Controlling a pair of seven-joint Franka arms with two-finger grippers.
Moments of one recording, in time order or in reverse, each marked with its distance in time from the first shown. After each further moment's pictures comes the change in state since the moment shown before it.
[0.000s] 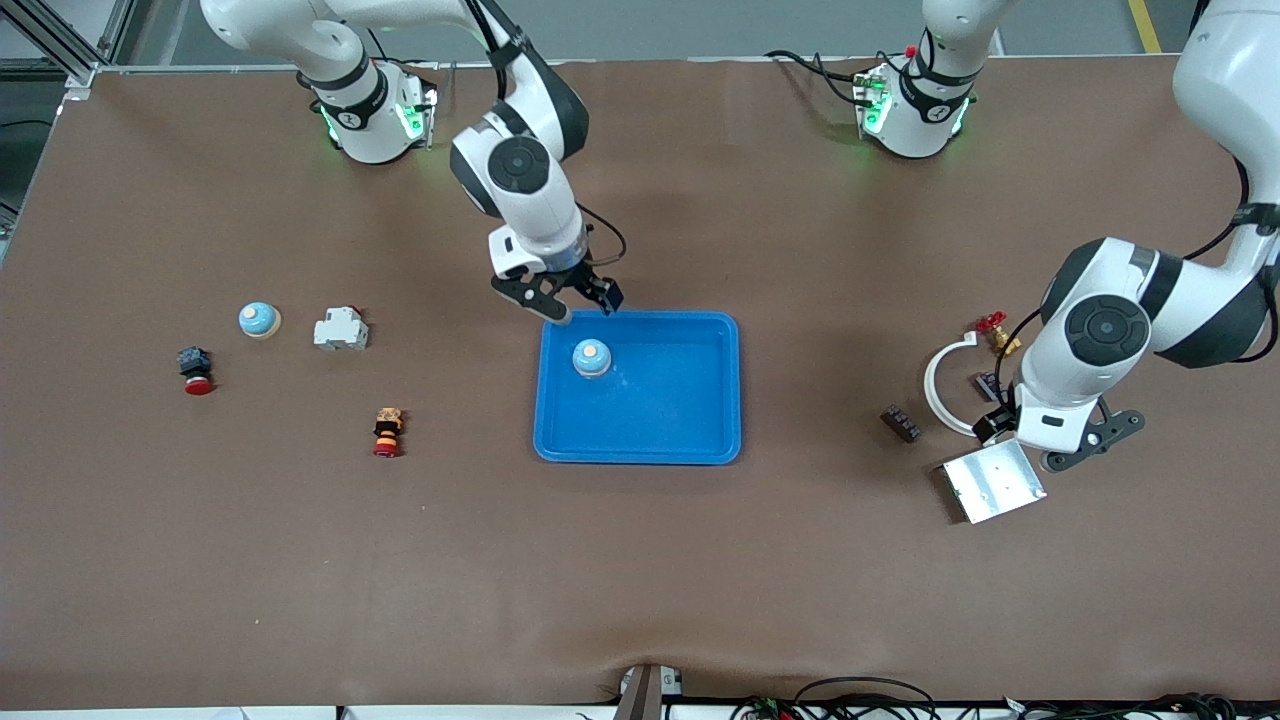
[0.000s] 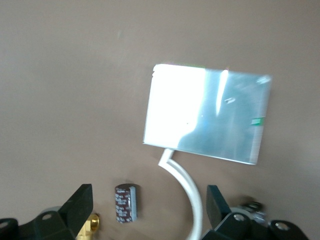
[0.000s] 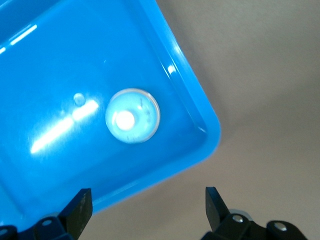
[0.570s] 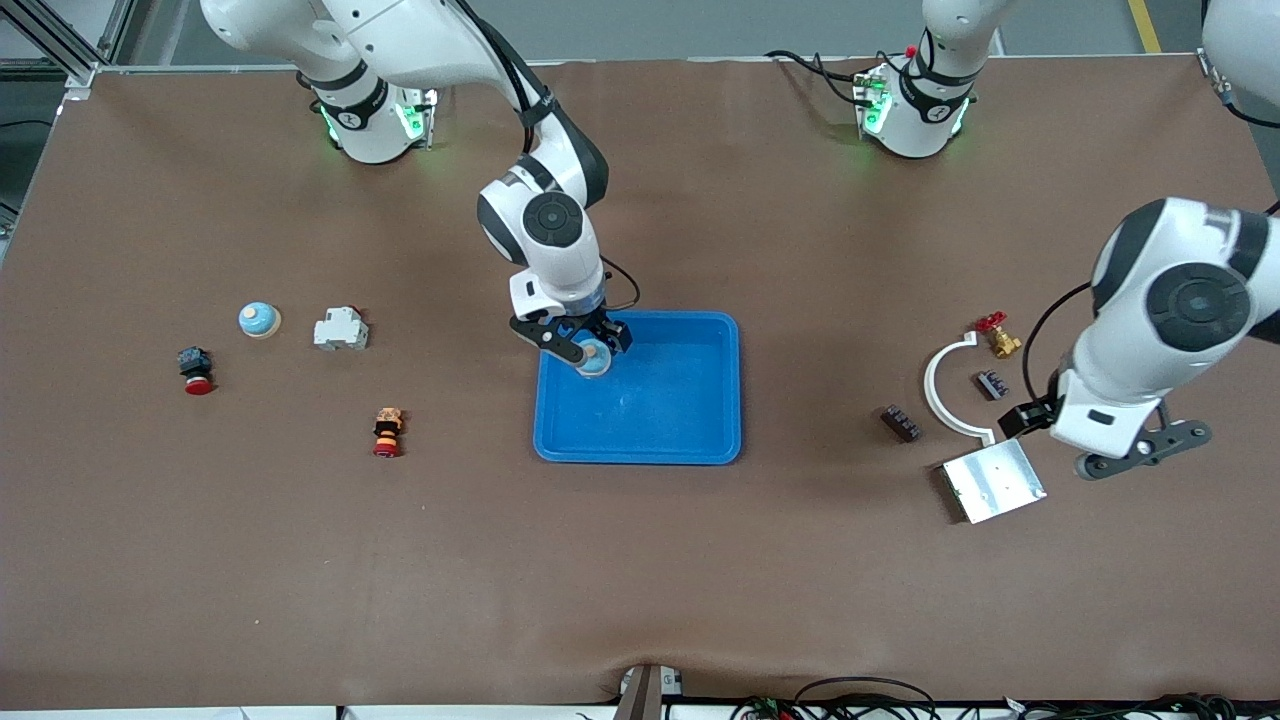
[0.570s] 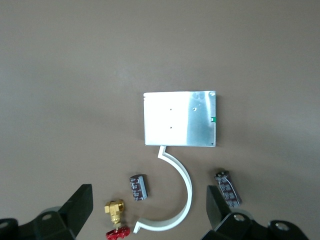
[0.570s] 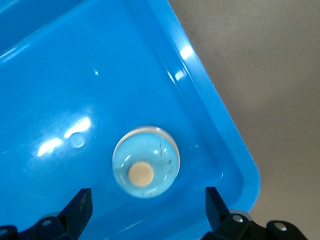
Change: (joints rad) left arm 0.001 -0.016 -0.105 0.256 -0.133 -0.253 0.310; right arm -0.001 0.179 -0.026 0.146 -0.061 0.001 0.027
